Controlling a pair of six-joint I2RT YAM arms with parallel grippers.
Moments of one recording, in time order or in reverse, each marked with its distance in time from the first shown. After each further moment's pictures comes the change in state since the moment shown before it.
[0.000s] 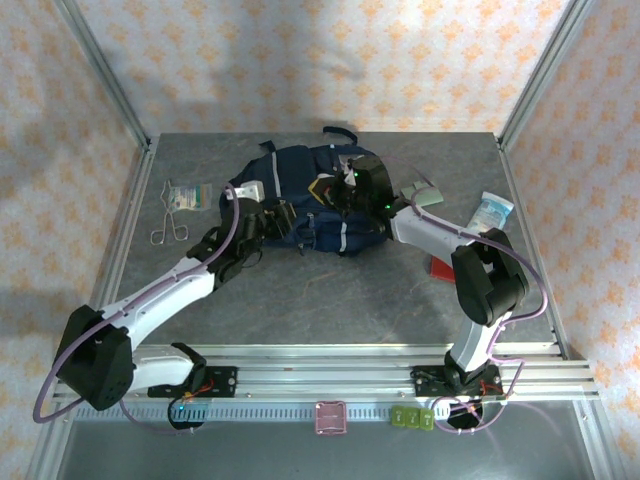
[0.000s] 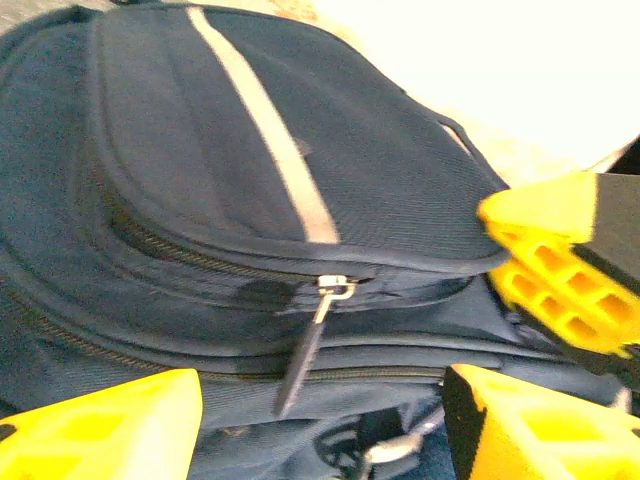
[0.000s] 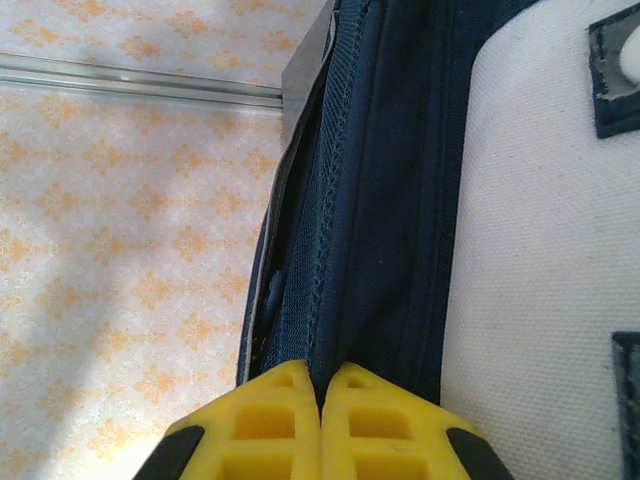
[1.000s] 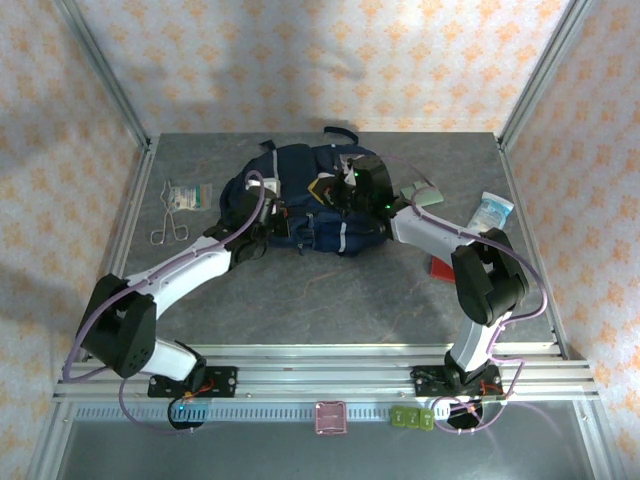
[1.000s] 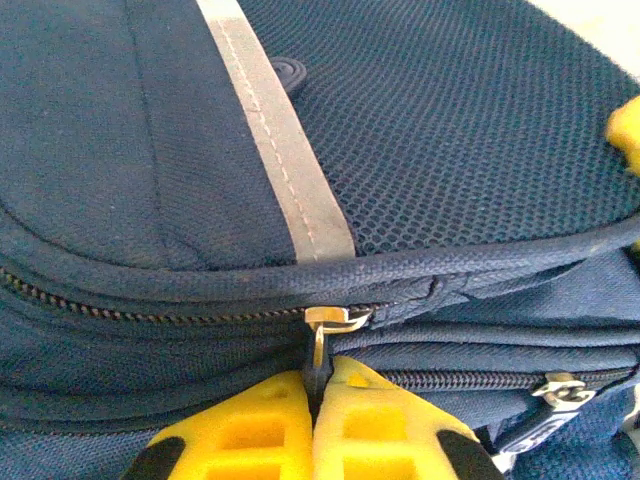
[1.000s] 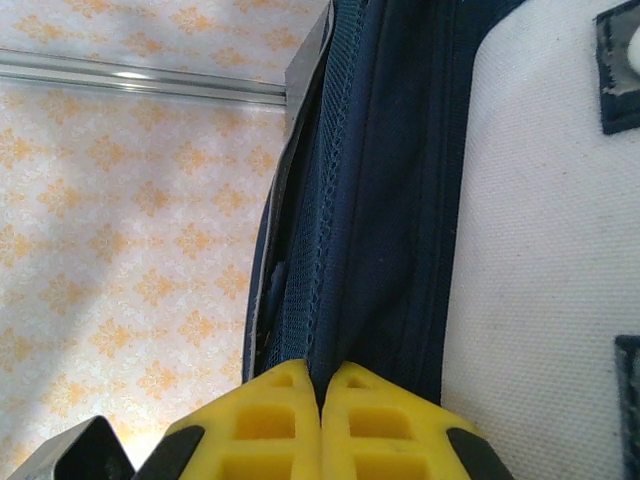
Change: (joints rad) left arm 0.011 0.195 0.126 -0.111 -0.011 0.176; right arm -0.002 0.000 0.000 0.007 -0.010 0.000
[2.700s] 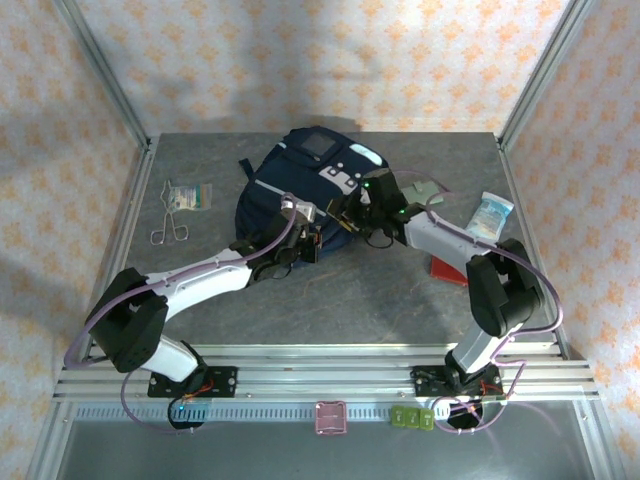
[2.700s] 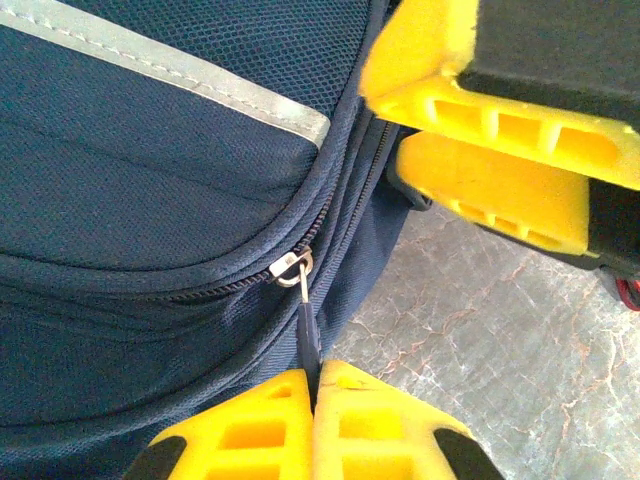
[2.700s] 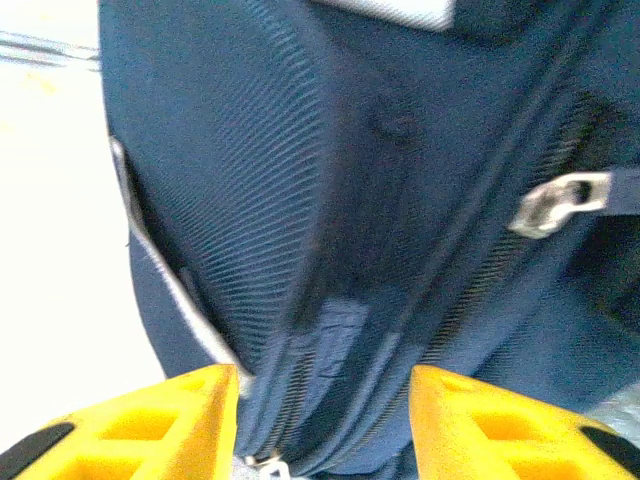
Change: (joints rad) left arm -0.224 0.042 -0.037 0.054 0.066 -0.056; right arm -0.041 -0.092 -0.097 -0.316 0.045 -0.196
